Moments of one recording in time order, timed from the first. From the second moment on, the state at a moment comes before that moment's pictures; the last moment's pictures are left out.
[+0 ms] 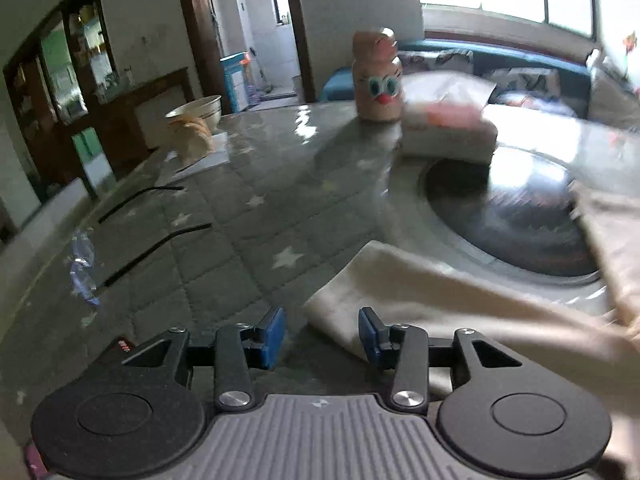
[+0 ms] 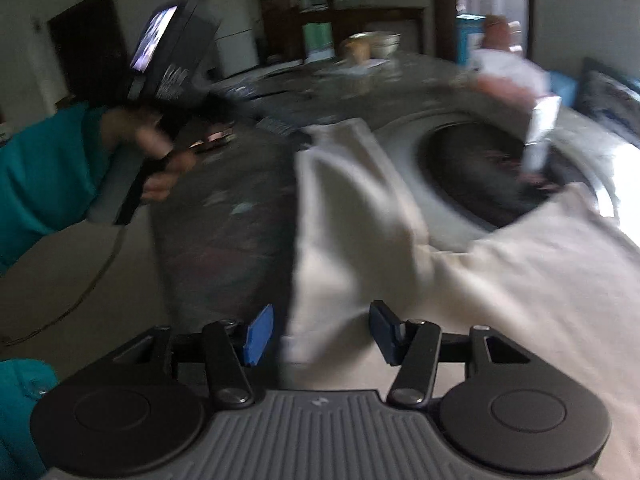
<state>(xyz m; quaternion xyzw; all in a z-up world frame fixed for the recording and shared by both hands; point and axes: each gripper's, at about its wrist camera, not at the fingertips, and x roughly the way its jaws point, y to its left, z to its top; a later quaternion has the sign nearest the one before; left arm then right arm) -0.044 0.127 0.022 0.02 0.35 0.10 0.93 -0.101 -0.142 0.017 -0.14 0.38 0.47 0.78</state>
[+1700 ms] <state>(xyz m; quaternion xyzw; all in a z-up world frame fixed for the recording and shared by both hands) -0.097 0.168 0.027 -0.07 0.30 -0.02 0.95 -0.062 -0.106 0.040 -0.16 0.34 0.48 0.79</state>
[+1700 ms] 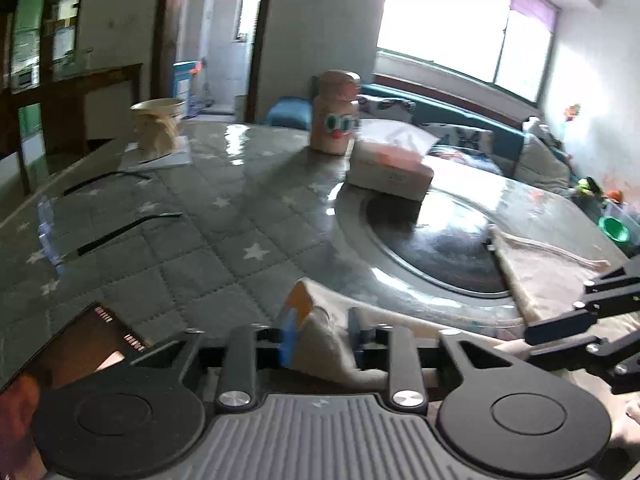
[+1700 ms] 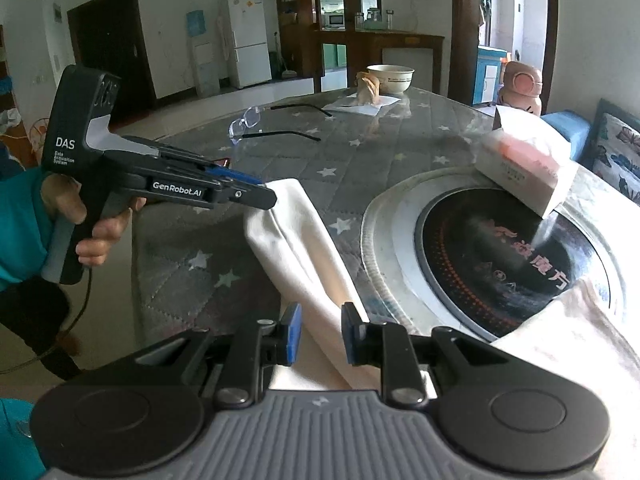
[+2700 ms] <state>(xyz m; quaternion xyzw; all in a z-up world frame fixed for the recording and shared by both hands) -0.021 0.168 0.033 -0.15 0.26 0.00 0.95 0.021 -0.070 0.022 -0.13 0.37 0.37 0.84</state>
